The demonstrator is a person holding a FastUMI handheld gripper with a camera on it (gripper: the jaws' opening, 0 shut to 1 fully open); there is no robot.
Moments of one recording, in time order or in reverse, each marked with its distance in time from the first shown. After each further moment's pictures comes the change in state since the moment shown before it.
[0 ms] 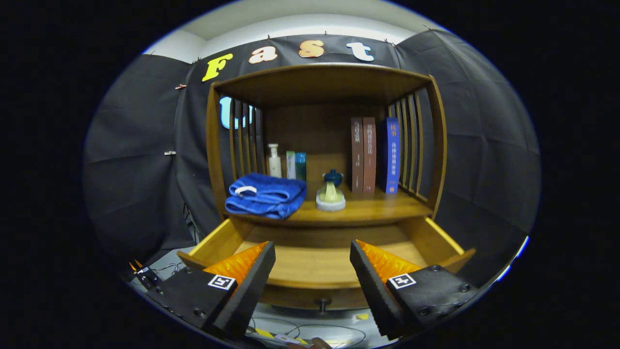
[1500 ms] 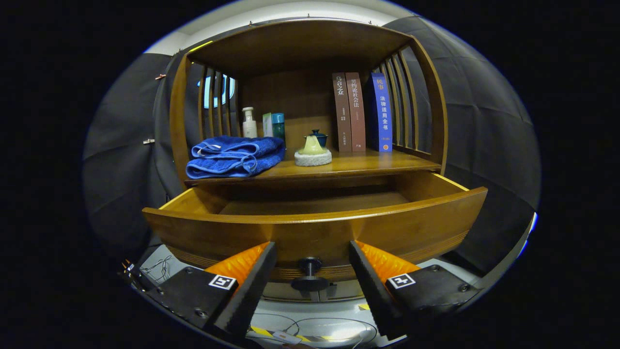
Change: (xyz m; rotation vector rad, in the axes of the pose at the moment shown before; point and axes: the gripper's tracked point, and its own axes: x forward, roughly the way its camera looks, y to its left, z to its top) arm 0.084 -0.029 -0.069 0.037 0.094 -0.077
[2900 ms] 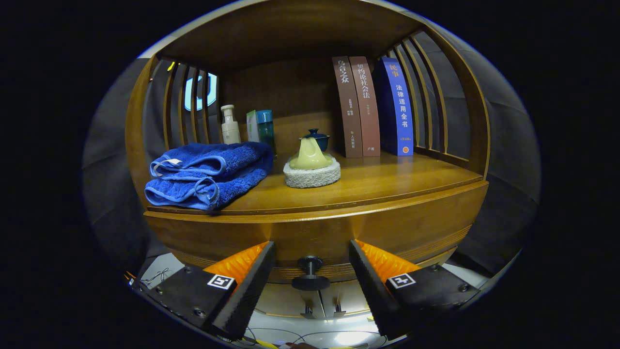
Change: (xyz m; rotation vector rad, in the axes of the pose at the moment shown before) arm 0.096 0.002 0.024 0.042 0.015 -0.009
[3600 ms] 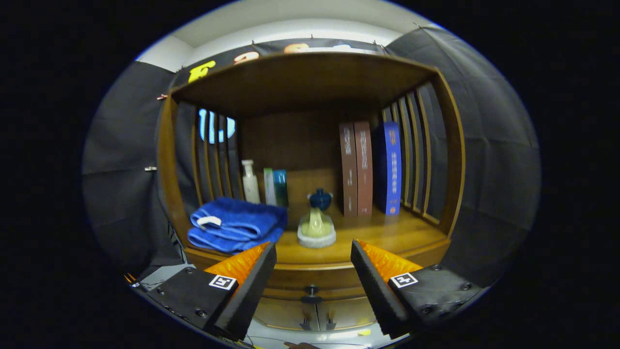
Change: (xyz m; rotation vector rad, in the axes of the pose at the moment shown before) arm -0.106 0.014 0.145 -0.064 -0.248 0.050
